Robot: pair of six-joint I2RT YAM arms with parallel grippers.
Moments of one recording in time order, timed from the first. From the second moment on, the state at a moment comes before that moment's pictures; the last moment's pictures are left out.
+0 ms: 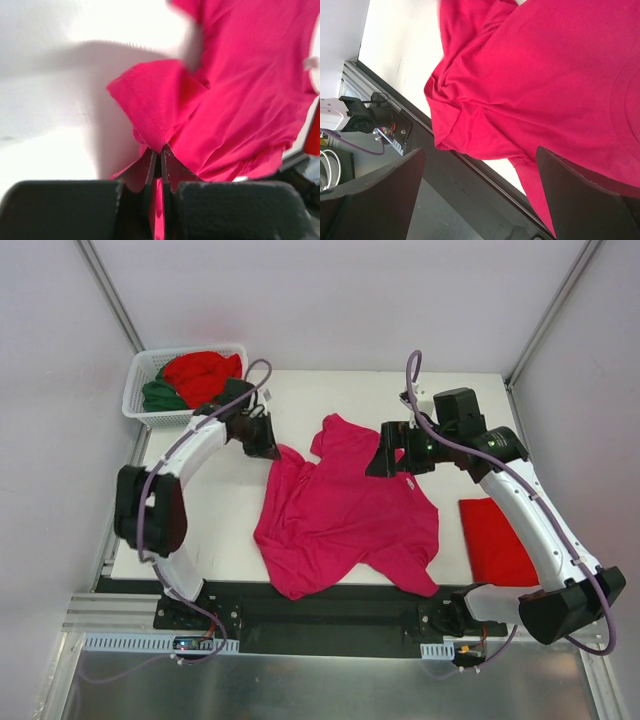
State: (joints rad) left arm -0.25 1.78 1.37 -0.67 0.42 -0.38; right arm 0.43 1.27 1.40 -0.93 -0.46 0.27
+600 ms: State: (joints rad) left arm -0.25 1.50 1.42 -0.84 0.09 -0.34; right arm 0.43 1.27 1.39 -0.94 -0.50 0.26
